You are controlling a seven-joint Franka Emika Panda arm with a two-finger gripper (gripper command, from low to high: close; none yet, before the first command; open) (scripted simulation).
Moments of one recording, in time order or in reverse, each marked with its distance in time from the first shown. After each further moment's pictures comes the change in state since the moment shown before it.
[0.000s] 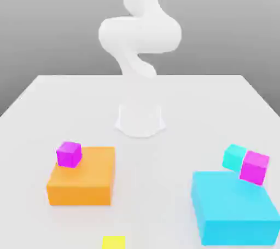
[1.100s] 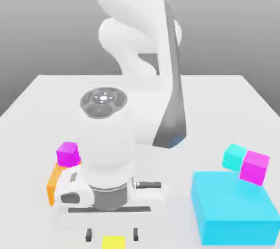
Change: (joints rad) arm -0.048 1.202 -0.039 0.009 0.062 0.456 -0.169
